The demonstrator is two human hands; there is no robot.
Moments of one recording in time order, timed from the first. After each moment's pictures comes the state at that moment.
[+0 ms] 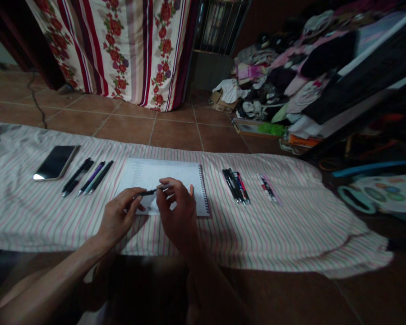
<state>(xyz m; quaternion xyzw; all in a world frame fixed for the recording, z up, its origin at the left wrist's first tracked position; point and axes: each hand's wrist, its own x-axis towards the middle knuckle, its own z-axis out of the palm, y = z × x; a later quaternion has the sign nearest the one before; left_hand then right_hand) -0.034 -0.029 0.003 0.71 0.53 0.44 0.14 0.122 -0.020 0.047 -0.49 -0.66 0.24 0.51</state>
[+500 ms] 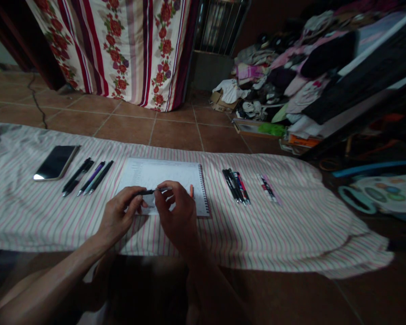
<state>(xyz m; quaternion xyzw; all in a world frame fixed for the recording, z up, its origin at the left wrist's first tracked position) -0.033 -0.027 0.008 0.70 0.52 0.46 0.19 0.122 -0.020 0.052 -0.50 -0.69 0.21 0.48</state>
